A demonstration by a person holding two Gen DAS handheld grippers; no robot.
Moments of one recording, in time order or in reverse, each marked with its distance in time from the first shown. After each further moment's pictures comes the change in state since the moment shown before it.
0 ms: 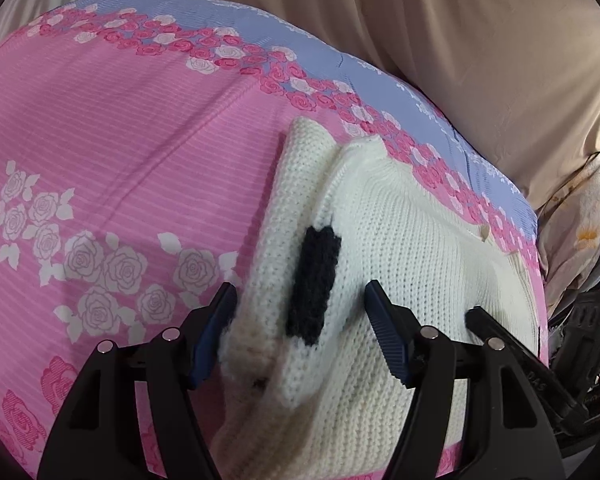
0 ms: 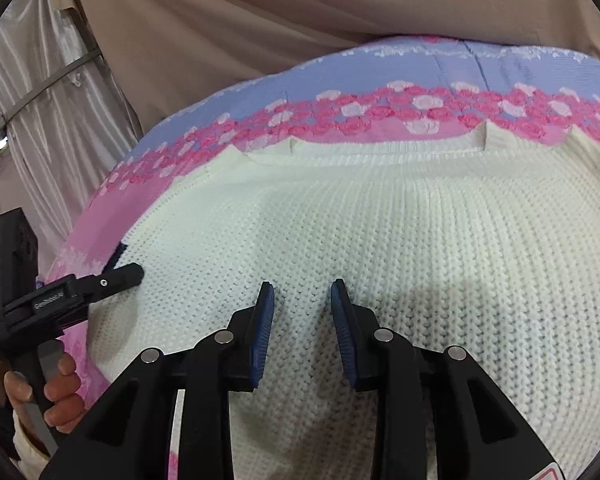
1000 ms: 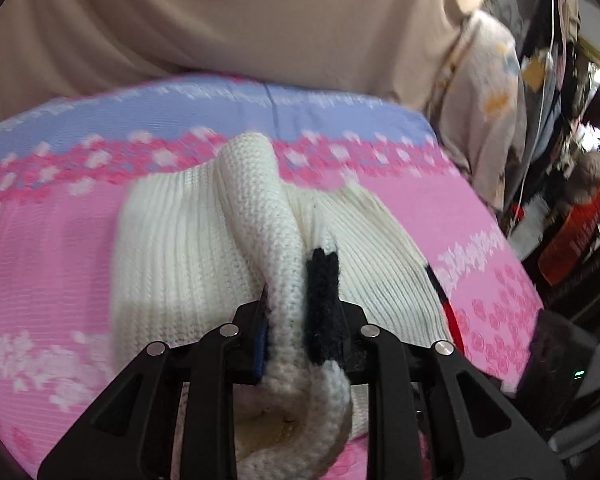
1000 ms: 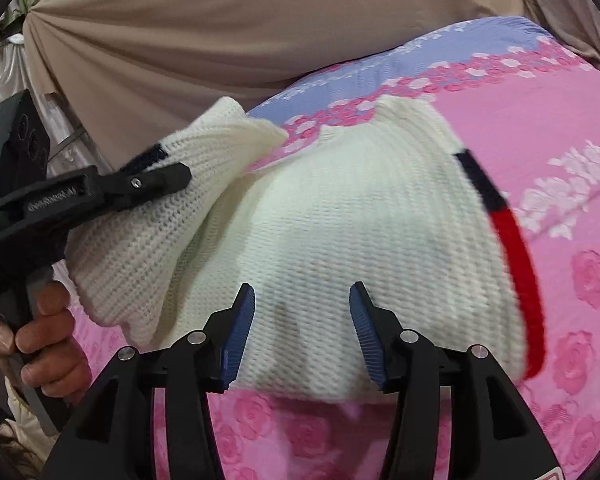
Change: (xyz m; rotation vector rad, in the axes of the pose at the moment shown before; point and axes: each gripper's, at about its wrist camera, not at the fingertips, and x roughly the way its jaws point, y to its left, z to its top) left arm 0.017 -0.254 -0.058 0.511 0.059 -0.178; right arm -0.137 -0.120 -0.081 0.222 -0.159 -0.043
